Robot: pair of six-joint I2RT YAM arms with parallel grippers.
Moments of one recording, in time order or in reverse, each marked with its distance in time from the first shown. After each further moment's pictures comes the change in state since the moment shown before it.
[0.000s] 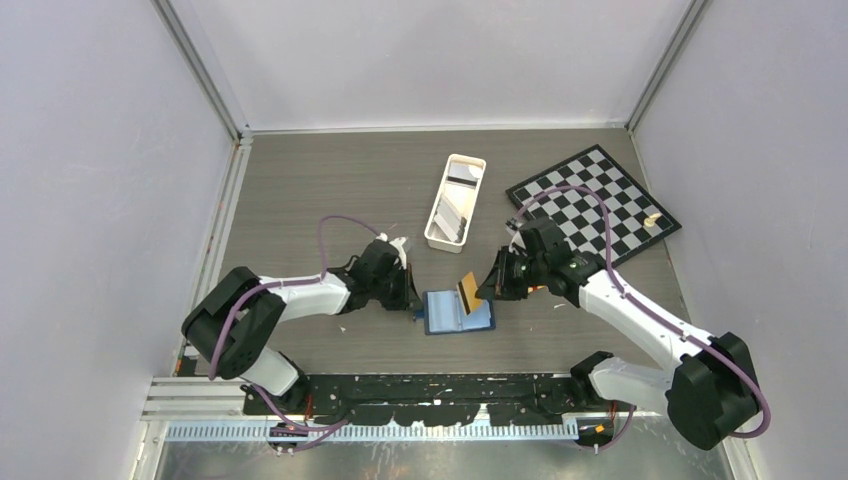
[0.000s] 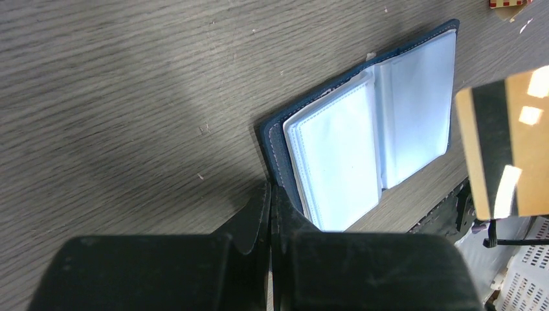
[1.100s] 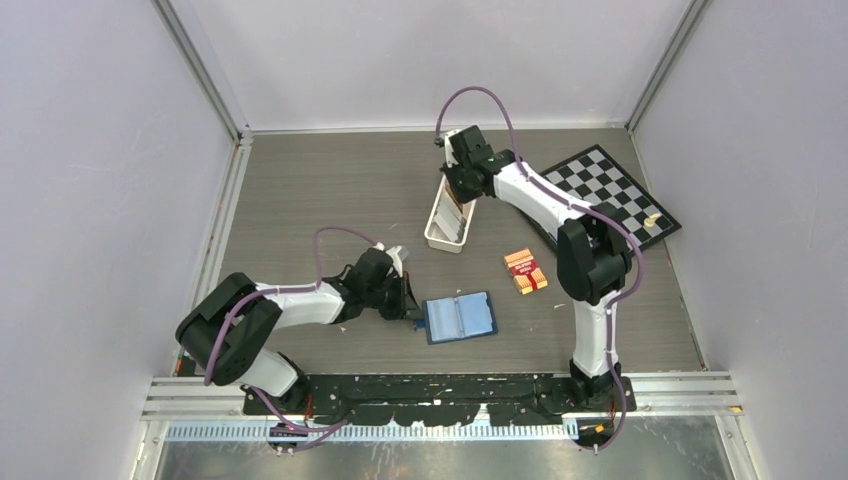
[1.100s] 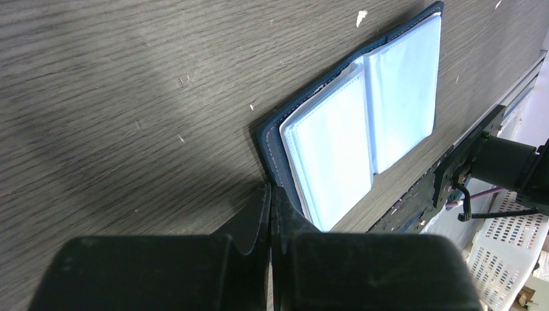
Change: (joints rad) left arm -0.011 -0.038 -0.089 0.080 0.082 -0.071; right arm 0.000 0.906 0.989 -0.102 0.423 -0.724
